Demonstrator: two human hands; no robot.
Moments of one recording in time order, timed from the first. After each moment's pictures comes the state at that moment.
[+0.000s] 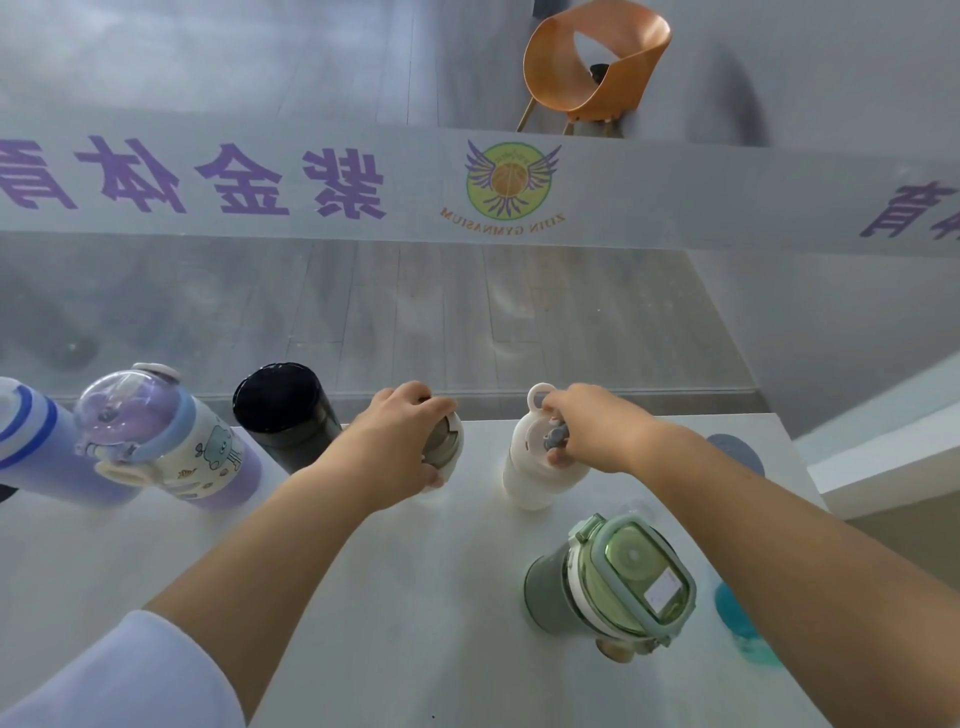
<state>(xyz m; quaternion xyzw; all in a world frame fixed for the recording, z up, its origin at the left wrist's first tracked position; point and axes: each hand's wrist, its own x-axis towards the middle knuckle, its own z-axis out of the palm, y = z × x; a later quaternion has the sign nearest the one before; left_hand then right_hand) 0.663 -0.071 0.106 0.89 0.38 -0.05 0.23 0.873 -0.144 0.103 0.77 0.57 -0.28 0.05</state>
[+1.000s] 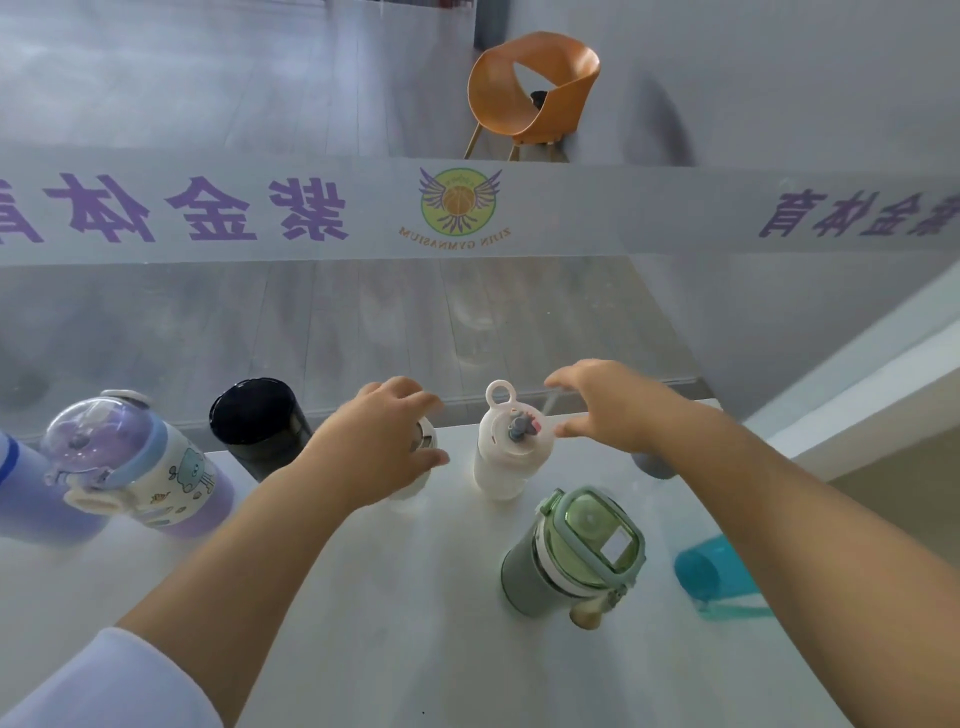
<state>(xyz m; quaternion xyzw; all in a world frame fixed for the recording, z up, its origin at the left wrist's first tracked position) 0.667 -0.086 0.138 0.91 0.35 -0.02 0.21 0.888 -0.188 0.160 0.80 0.57 -0.21 0.01</state>
